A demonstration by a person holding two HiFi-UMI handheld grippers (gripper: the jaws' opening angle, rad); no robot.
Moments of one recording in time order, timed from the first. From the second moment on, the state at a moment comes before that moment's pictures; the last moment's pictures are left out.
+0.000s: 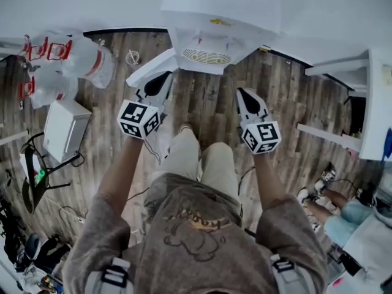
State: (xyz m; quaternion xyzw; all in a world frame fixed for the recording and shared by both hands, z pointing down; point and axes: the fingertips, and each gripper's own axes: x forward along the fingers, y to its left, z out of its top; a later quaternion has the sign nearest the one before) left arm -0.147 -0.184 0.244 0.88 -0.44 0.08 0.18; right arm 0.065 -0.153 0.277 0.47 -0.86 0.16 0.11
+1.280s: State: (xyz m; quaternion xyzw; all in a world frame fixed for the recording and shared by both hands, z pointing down) left arm -0.135 -0.119 -0.086 0.92 -0.36 0.00 0.16; right arm 0.078 -0.072 -0.074 0.55 -0.83 0.11 0.02
